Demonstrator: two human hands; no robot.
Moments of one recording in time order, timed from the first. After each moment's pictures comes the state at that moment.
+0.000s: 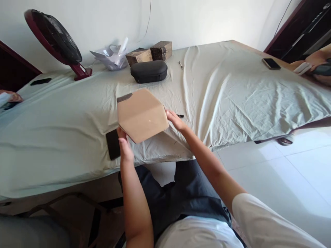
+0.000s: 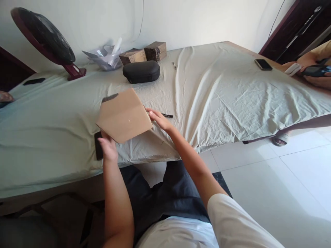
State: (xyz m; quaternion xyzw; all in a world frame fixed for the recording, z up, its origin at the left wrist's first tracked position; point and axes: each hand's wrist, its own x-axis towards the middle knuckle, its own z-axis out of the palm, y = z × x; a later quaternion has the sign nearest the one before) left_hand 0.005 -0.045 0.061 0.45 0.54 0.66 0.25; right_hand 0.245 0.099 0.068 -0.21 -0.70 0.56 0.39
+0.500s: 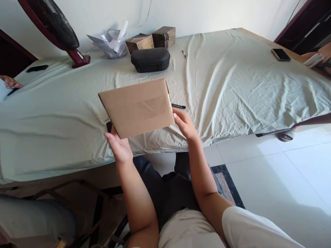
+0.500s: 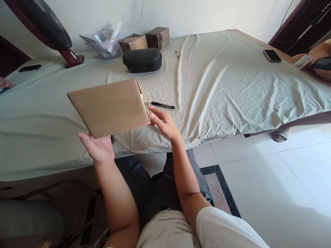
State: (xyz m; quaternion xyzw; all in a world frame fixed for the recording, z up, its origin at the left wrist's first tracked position) left_hand 0.040 -0.089 0.114 0.41 0.49 0.73 0.25; right_hand 0.265 0.004 0.108 -0.28 -0.67 0.50 0.47
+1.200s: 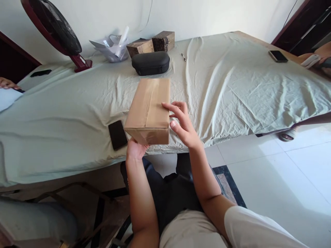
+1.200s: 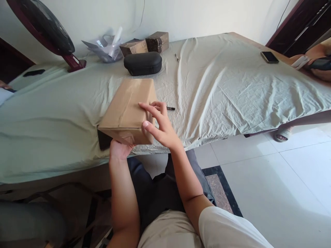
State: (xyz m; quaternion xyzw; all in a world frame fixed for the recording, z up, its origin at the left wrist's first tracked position) left_hand 0.029 -0.071 0.061 0.16 0.46 0.64 0.59; right_hand 0.264 -0.027 0.131 -0.26 -0.73 0.38 0.50
